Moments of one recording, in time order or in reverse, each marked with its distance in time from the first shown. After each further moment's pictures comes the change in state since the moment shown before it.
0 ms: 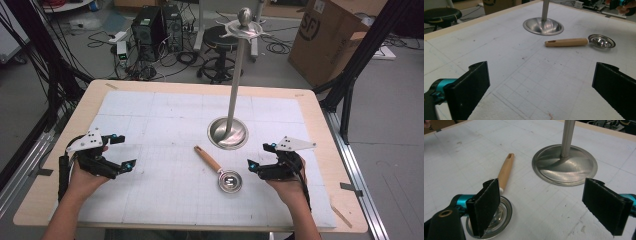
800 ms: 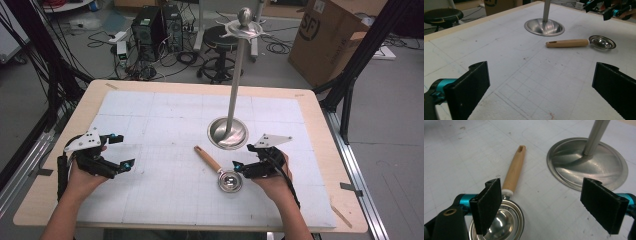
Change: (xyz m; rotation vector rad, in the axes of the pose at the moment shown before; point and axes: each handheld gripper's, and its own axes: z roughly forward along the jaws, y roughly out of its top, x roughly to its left) left arm 0.001 0.000 -0.003 0.002 0.007 -0.002; right arm 0.017 0.015 0.040 0.117 0.056 -0.065
